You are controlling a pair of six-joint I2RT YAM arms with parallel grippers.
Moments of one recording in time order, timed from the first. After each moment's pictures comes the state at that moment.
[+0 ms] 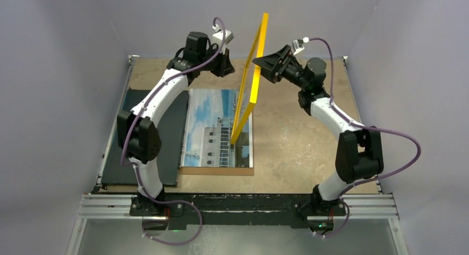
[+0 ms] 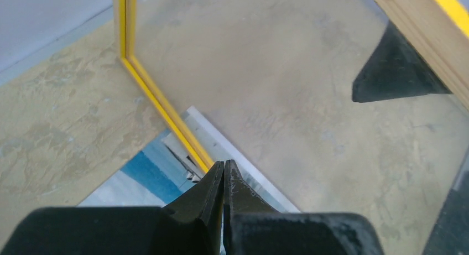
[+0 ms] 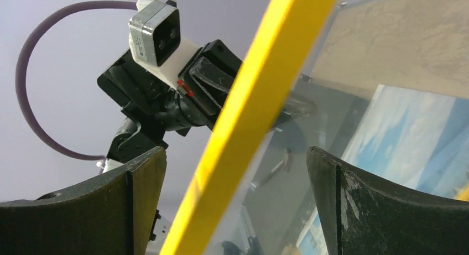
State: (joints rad) left arm -0.40 1.90 1.81 -0.41 0.47 -0.01; right arm 0.21 1.61 1.14 0.60 -0.73 1.24
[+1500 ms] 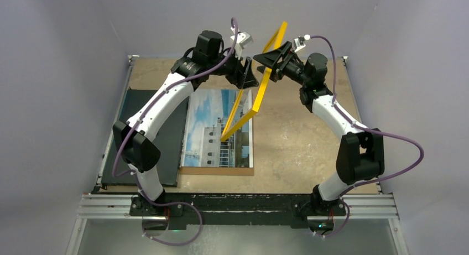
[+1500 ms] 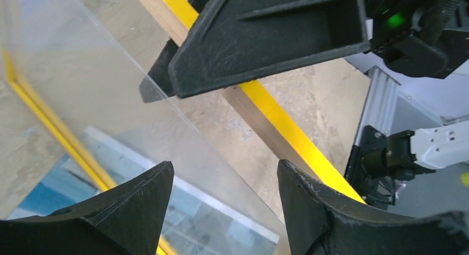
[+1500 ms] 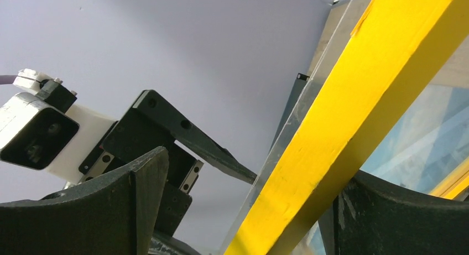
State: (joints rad) left arm -0.56 1.81 1.91 -0.55 0.62 -0.08; right arm 0.21 1.58 1.20 0.46 -0.70 1.24
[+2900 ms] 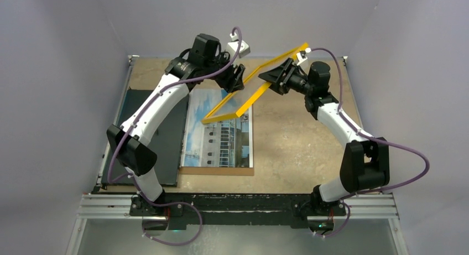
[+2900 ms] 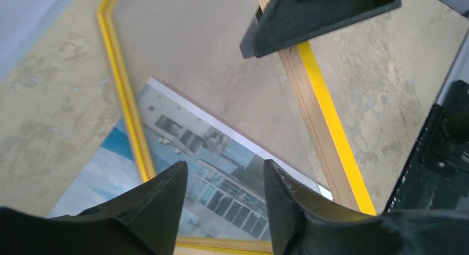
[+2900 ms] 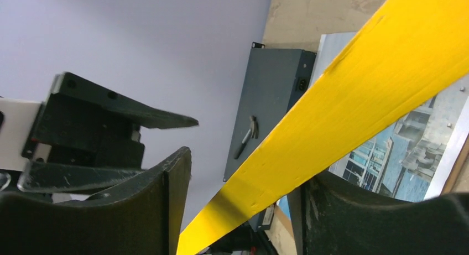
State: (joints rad) left arm -0.56 1.76 1.94 -0.77 0.40 0.19; right arm 0.17 1.49 1.09 0.25 -0.74 1.09
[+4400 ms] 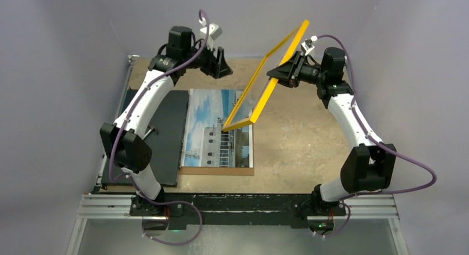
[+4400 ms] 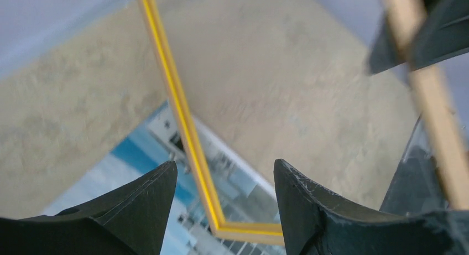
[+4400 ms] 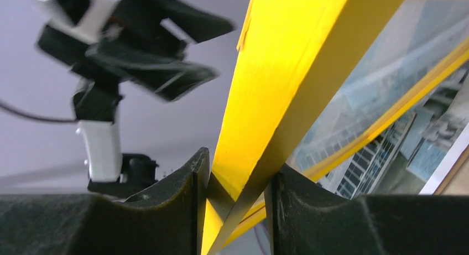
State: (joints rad) left arm -0.36 1.74 1.90 -0.56 0.63 -0.04; right arm 0.08 1.49 1.30 -0.04 -0.97 1.00
